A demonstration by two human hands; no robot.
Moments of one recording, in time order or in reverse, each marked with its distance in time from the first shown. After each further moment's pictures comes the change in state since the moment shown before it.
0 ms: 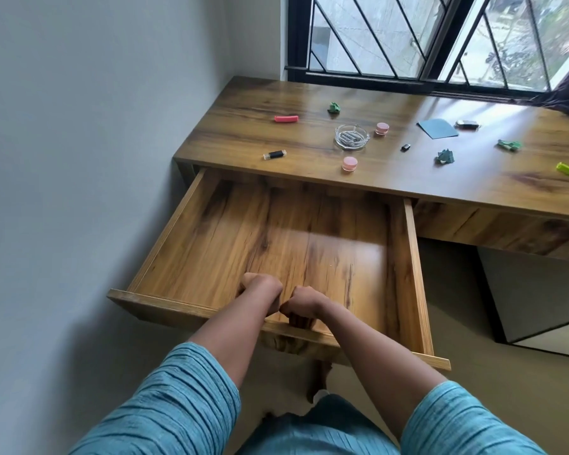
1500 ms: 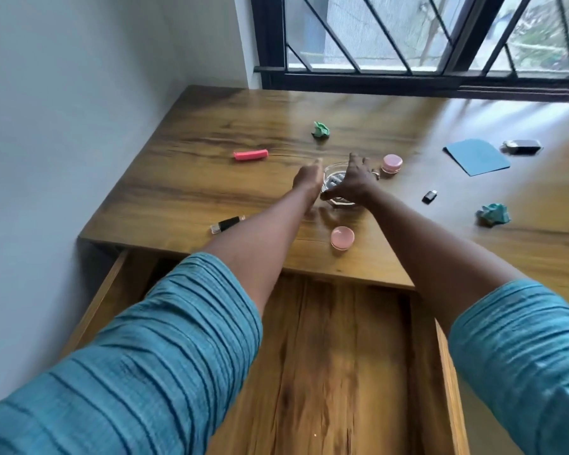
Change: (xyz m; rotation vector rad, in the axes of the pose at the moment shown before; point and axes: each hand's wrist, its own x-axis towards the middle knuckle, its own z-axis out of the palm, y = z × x) left_hand 0.176 0.037 -0.406 -1.668 0.532 0.377; right_hand 0.222 0.004 -0.413 -0.056 0.666 0.030
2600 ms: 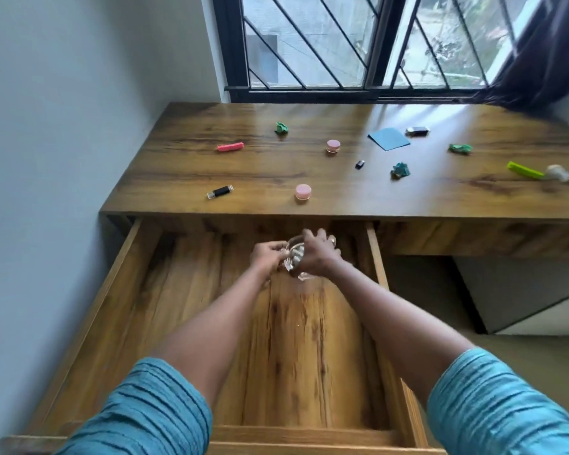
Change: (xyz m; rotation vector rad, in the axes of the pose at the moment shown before) left_hand -0.208 -0.176 -0.035 -0.181 -0.136 -0.051; right_hand -0.286 0.024 0.069 -0.048 -0.111 -0.001
